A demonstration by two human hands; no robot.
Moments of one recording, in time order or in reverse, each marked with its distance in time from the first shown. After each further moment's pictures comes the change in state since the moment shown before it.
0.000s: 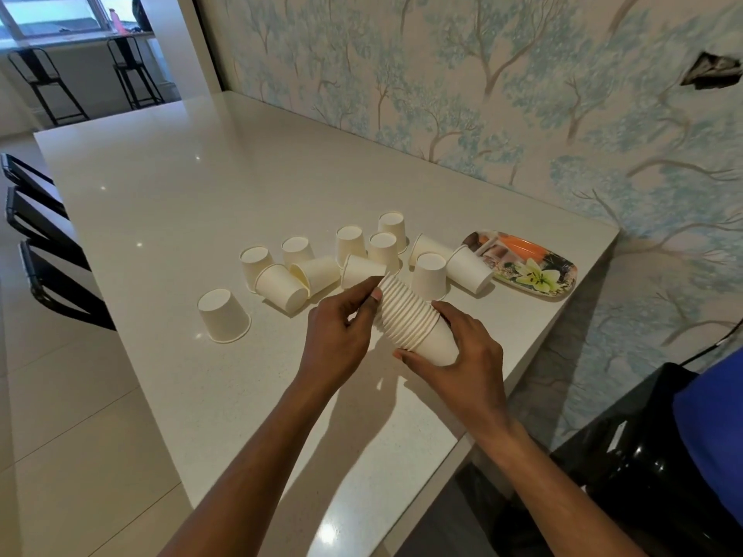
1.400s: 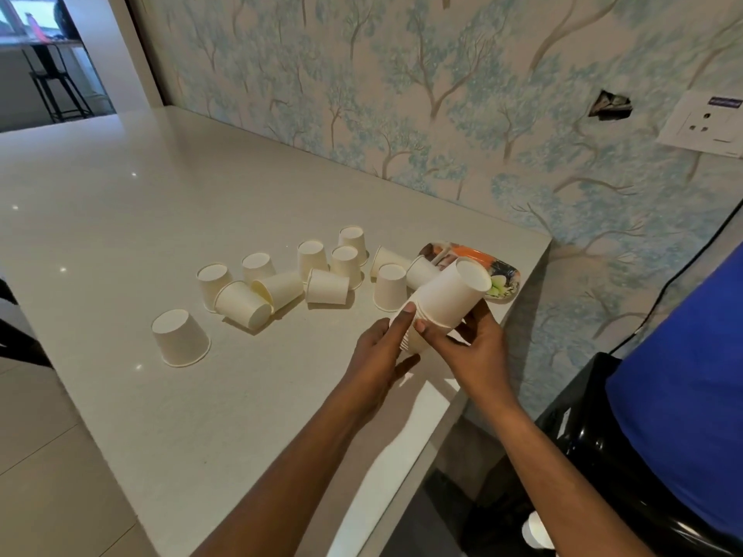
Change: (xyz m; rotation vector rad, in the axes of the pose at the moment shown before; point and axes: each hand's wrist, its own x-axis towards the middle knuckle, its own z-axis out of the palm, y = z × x) left_hand -0.011 -0.001 0.077 -0.568 -0.382 -0.432; right_hand 0.010 -0.006 -0.044 0.464 0.152 0.274
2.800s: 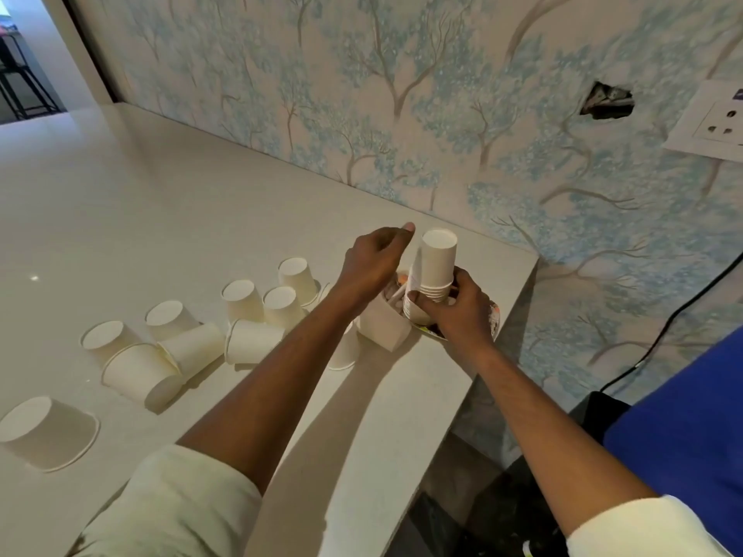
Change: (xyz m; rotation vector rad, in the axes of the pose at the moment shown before) left_hand 0.218 0.100 0.065 0.452 0.114 0.214; right_hand 0.206 0.076 -0.049 -0.330 0.080 0.064
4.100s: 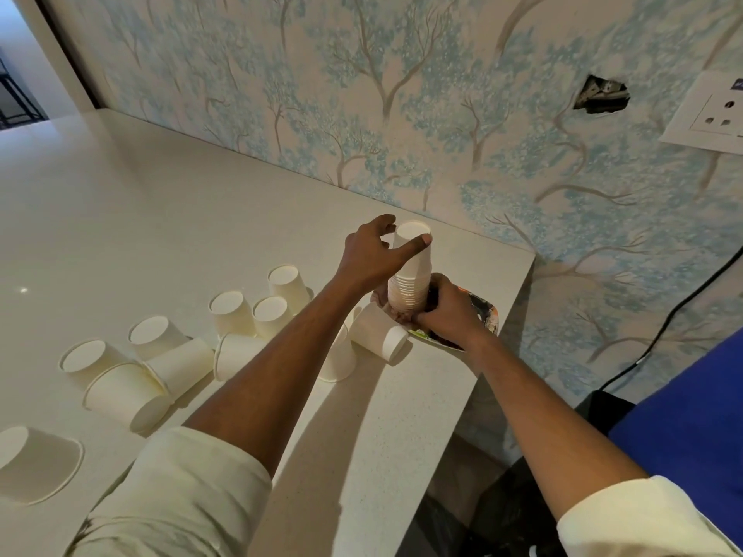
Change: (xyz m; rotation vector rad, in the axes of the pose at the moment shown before) left_hand 0.038 0.001 0.004 0.313 -0.005 0.182; right_hand 0.032 0.006 0.003 -0.275 -0.356 0.140
